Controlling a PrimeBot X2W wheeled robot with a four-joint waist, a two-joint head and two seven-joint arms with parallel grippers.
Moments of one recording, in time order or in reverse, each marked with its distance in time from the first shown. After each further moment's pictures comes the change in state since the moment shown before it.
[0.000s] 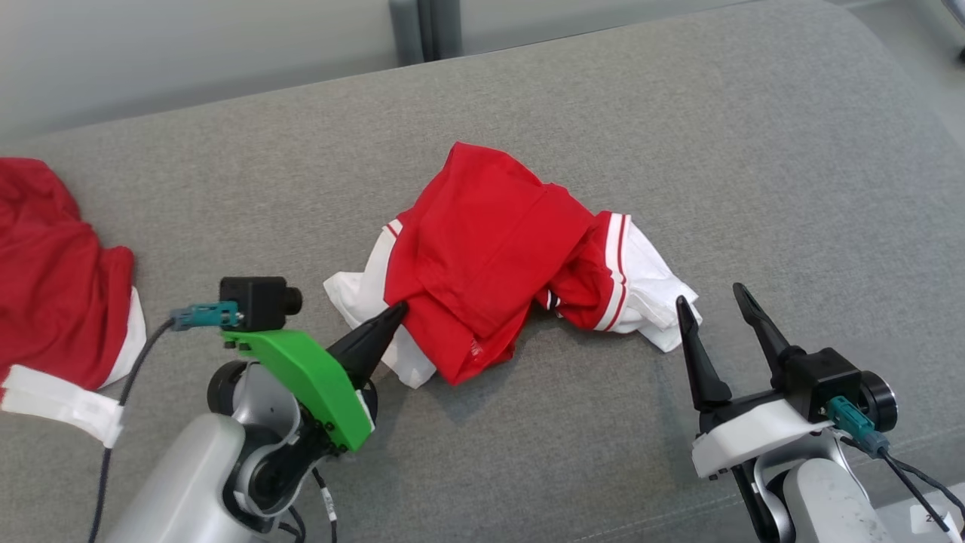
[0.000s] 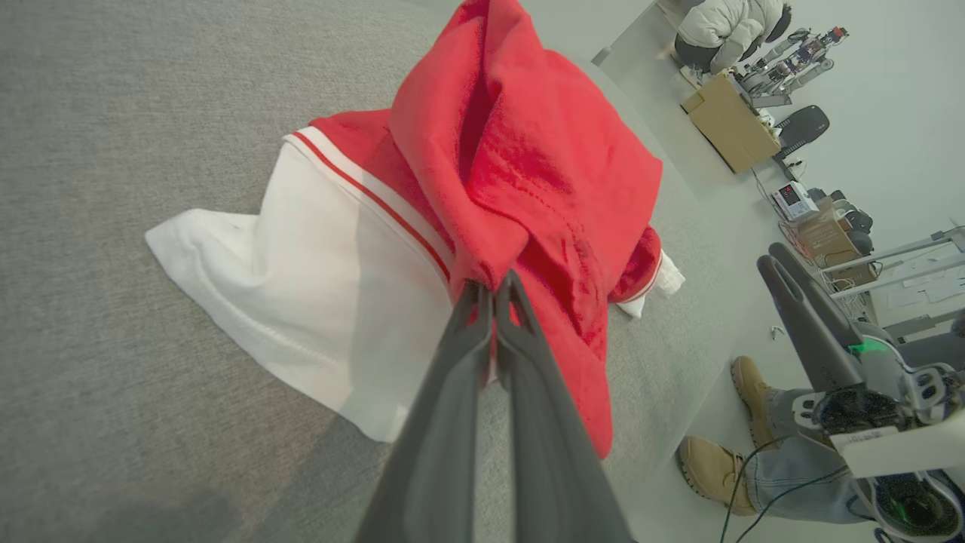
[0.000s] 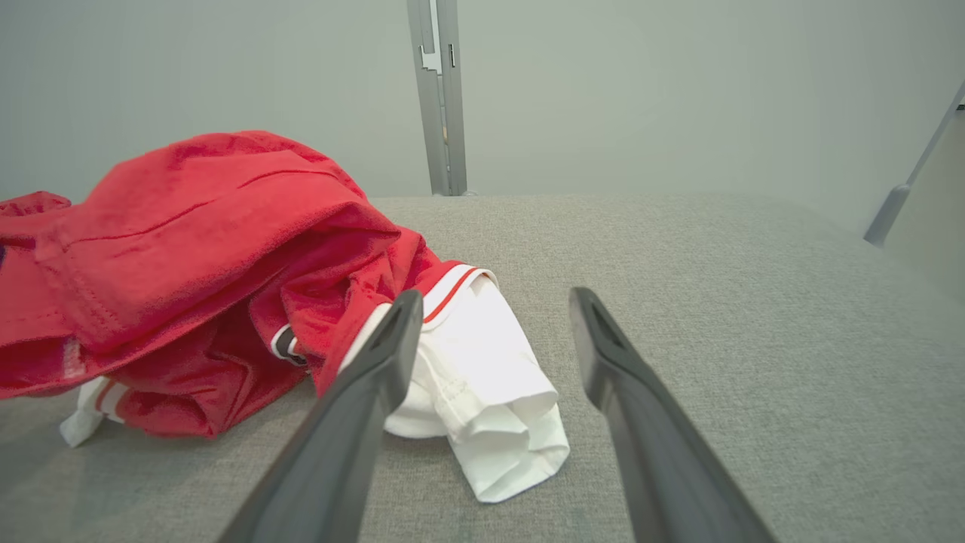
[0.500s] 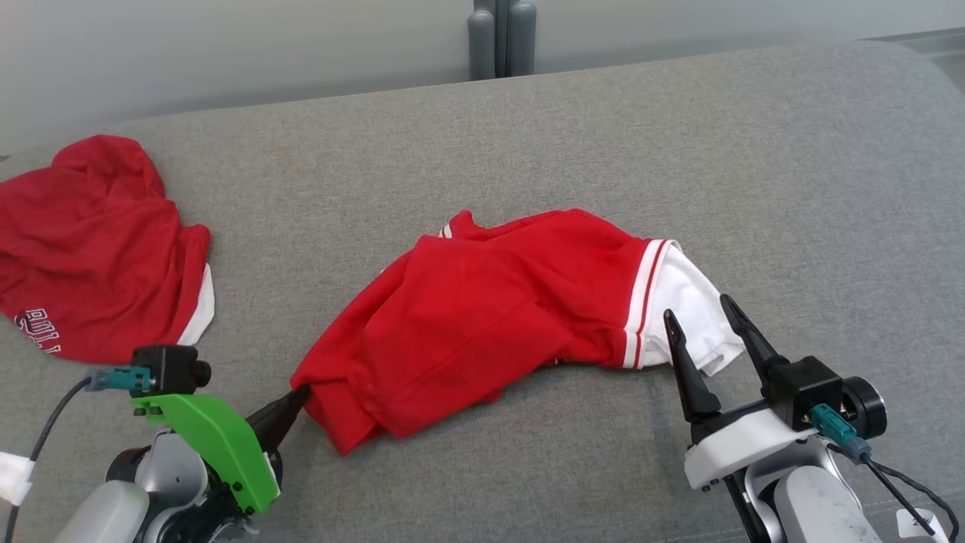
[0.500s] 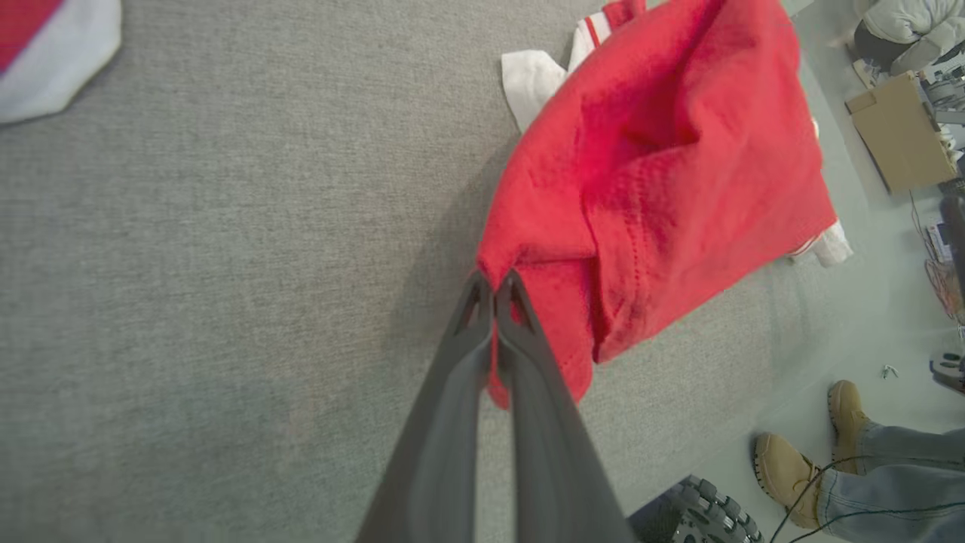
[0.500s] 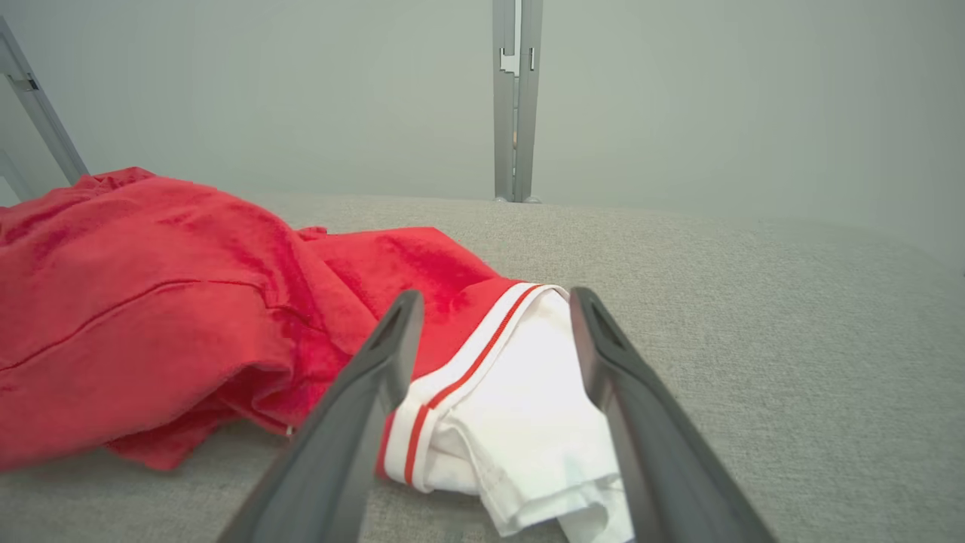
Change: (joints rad) left arm 0.159 0.191 0.073 -0.036 -0.070 0.048 0.105; right arm 0.009 0.000 0.022 0.019 -0.031 0.000 0.000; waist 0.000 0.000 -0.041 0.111
